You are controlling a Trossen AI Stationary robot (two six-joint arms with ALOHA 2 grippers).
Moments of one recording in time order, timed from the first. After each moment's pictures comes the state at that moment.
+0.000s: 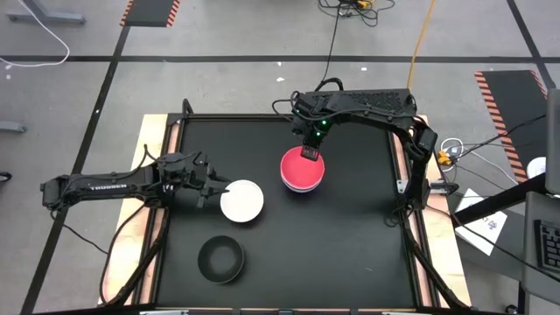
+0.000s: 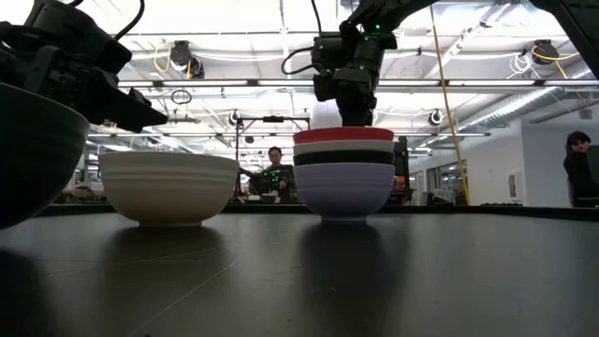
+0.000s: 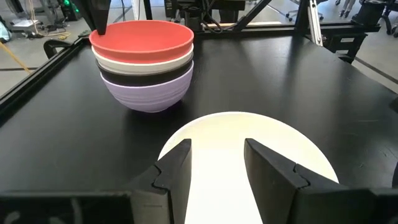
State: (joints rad) left arm 0.27 0.52 0.12 0.11 0.36 0.13; right arm -0.47 1.91 1.68 -1.10 -0.21 -0.17
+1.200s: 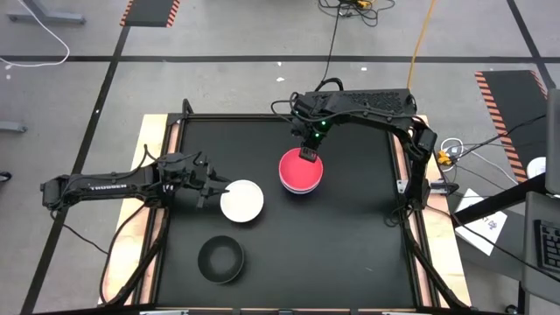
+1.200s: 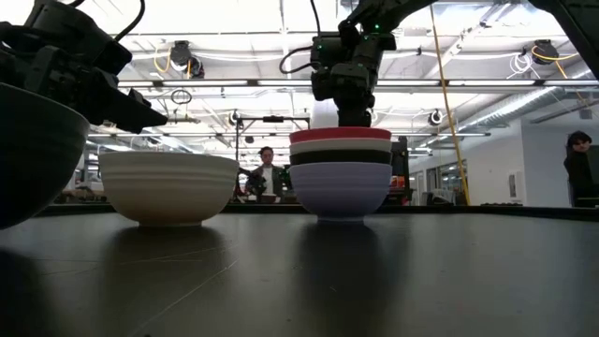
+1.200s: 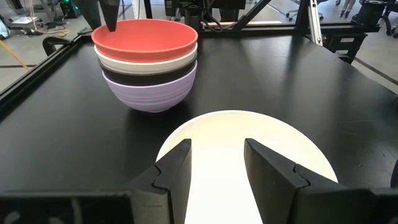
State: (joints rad) left arm 0.27 0.52 0.12 0.10 0.36 0.12; right arm -0.47 1.91 1.68 -1.09 -0.27 -0.14
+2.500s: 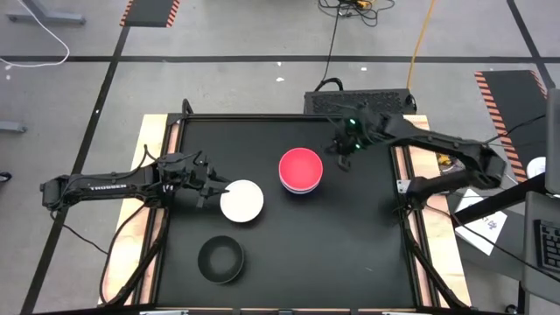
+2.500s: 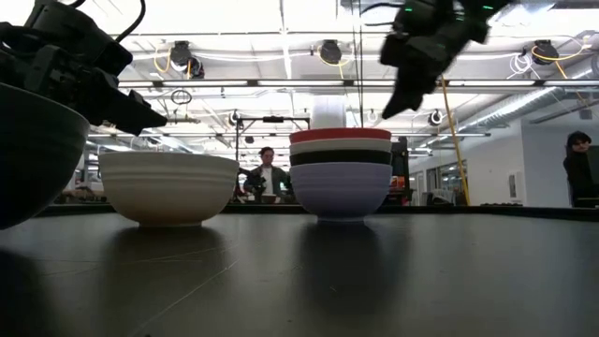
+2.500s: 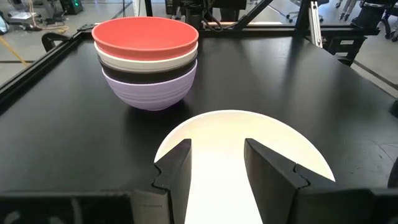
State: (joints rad) left arm 0.27 0.52 0.12 0.10 0.36 0.10; right arm -0.53 1.27 0.98 -0.58 -0.32 -0.19
